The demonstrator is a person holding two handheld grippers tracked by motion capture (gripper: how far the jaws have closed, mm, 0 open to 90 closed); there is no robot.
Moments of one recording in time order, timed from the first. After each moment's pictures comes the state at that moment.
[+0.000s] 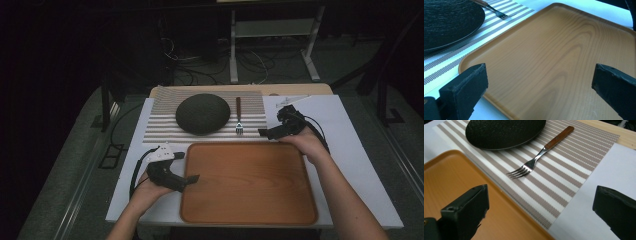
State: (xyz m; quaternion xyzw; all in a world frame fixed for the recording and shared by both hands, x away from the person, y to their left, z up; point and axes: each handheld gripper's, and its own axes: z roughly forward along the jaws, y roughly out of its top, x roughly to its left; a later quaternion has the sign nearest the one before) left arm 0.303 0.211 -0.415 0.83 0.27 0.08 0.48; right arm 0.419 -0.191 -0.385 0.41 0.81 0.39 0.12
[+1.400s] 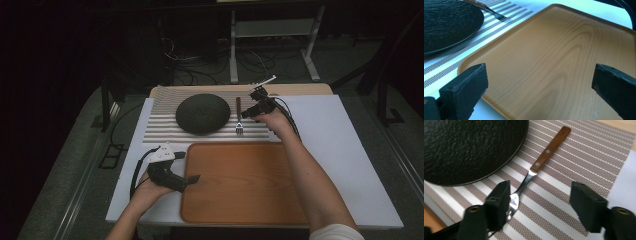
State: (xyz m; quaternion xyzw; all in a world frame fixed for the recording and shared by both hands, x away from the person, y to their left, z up) left arm 0.304 0.210 -0.416 0.83 0.26 0.08 0.49; right arm 0.512 -0.127 -0.401 0.49 0.81 0.30 0.10
